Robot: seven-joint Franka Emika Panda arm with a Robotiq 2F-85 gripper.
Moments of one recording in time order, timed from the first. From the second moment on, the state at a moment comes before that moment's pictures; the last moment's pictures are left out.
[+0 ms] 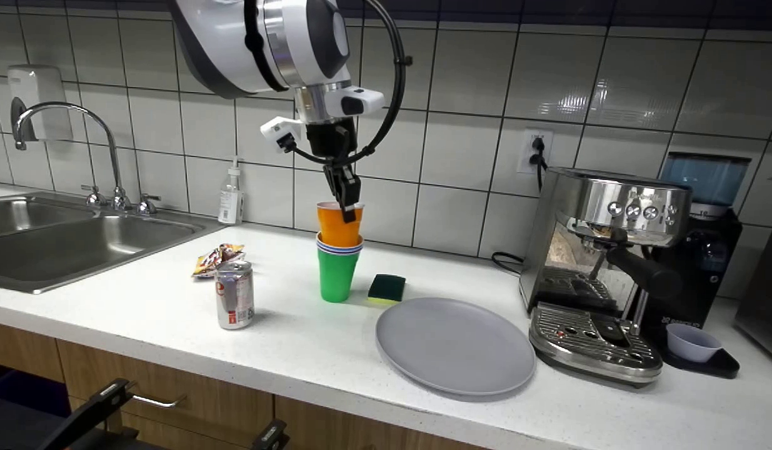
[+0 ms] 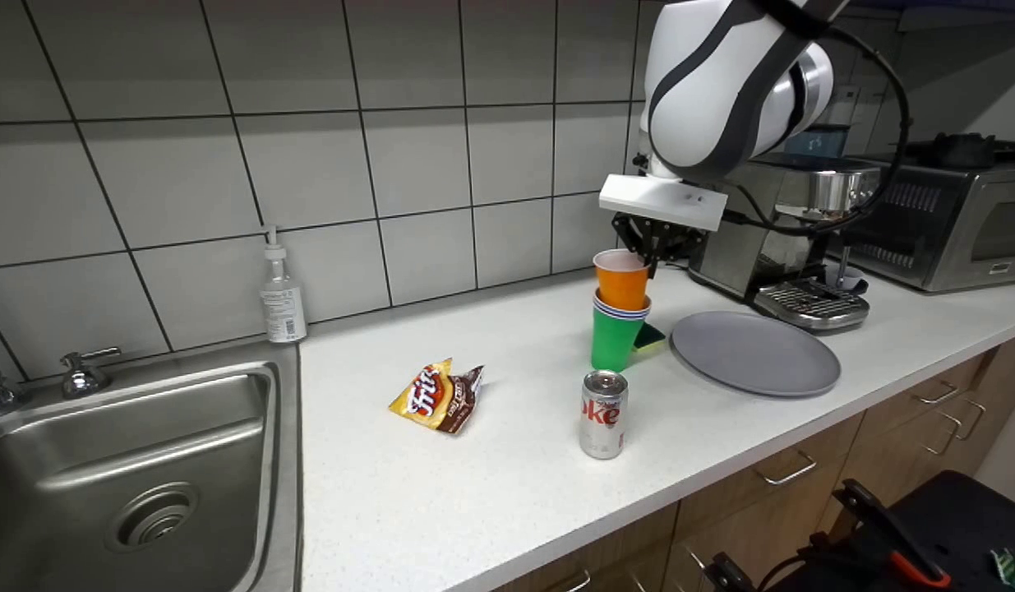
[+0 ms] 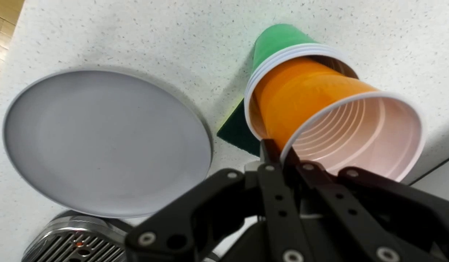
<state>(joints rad) -0.11 -0.01 -0.04 -2.49 -0.36 2.74 1.03</state>
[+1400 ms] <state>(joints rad) -0.03 0.12 -0.10 -2.42 -0.42 2.77 1.14</state>
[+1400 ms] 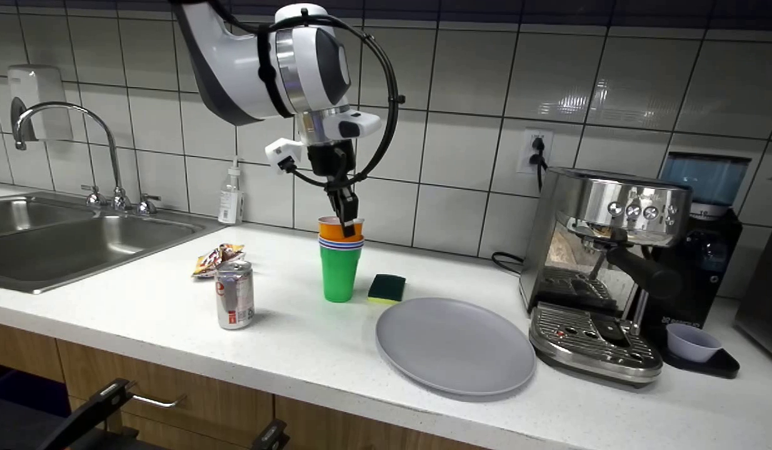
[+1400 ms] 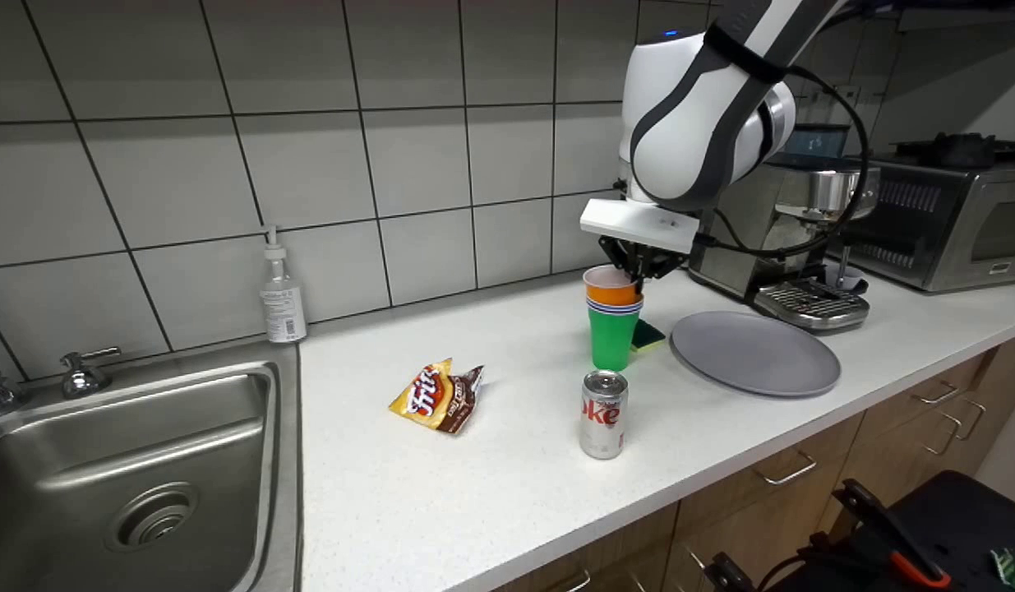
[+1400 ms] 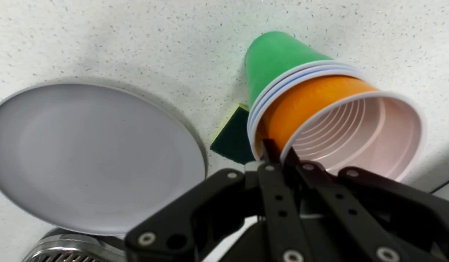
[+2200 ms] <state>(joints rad) 0.00 0.13 -0.14 -2.42 -0.42 2.79 1.14</state>
